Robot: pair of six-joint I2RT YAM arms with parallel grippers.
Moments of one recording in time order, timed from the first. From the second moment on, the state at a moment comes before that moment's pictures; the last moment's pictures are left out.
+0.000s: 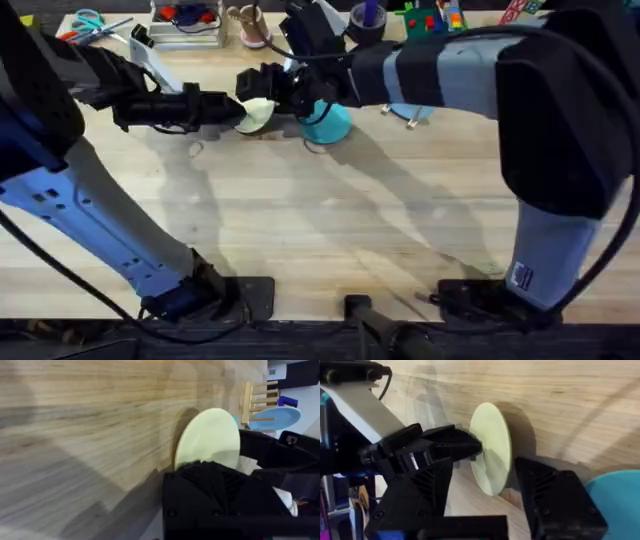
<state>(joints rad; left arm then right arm) 0.46 2.10 1.22 -0.73 1.07 0.38 0.71 2.15 1.49 -0.07 -0.34 0.85</state>
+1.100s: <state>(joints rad) 0.45 2.10 1.24 -0.77 1.05 0.37 0.70 2.14 1.50 -0.18 -0.33 0.80</state>
